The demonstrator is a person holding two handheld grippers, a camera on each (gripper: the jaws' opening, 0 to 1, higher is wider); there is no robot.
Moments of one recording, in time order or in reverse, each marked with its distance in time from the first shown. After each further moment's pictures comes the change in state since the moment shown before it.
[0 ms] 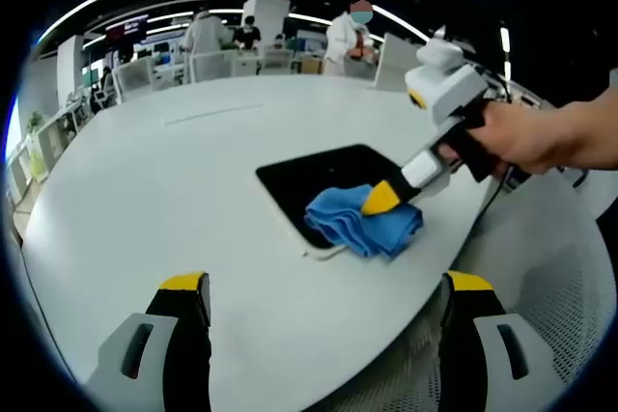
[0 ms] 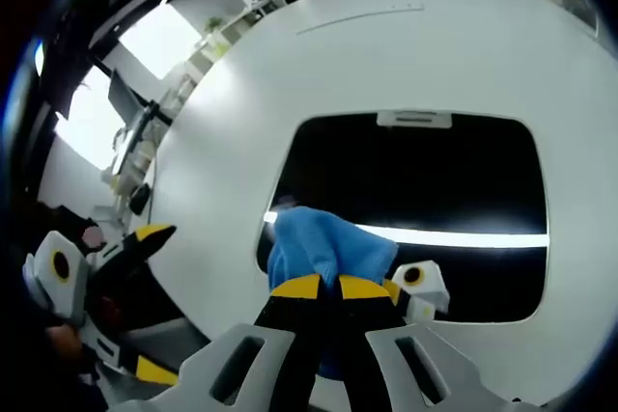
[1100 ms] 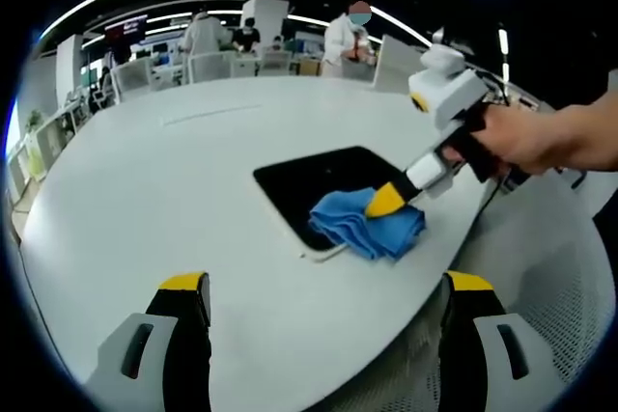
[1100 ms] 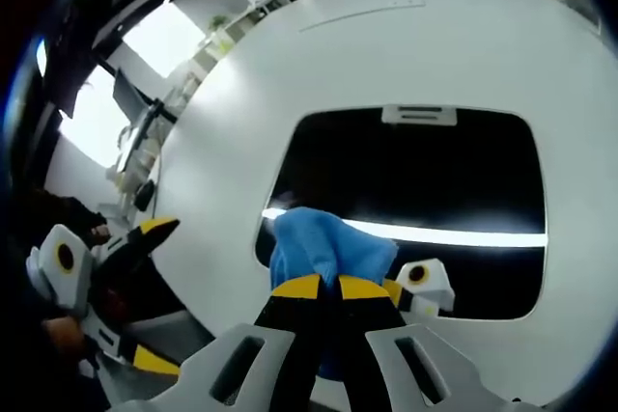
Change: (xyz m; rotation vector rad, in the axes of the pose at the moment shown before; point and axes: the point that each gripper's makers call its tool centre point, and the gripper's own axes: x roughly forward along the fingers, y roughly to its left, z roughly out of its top) left arm 0.002 -0.002 0.000 -0.002 -0.008 -0.011; right arm -0.005 -0.005 -0.004 -0.002 0.008 0.024
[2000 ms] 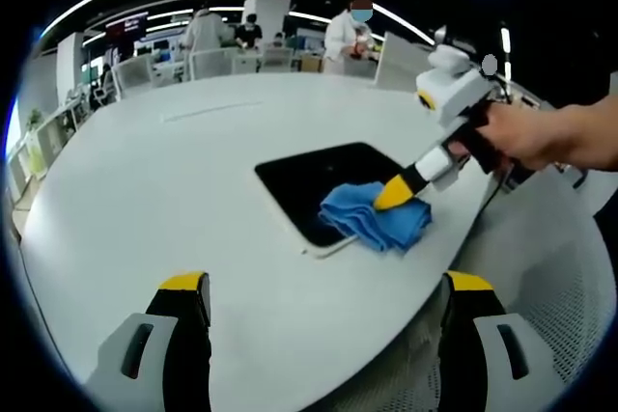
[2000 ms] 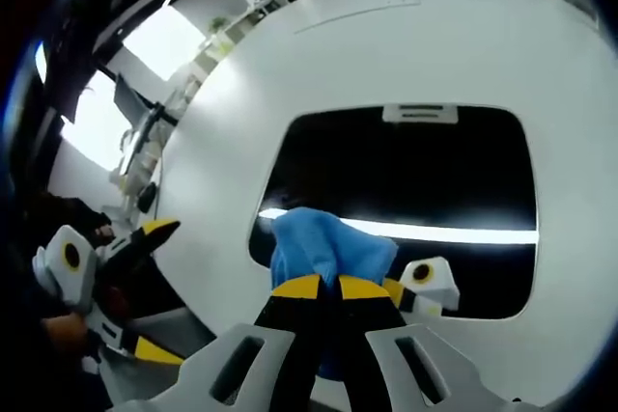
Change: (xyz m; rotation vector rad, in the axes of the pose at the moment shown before) left arm 0.001 0.002 -0.003 -0.005 0.016 0.006; right arm -0.002 -0.012 -0.001 0.017 0.001 0.017
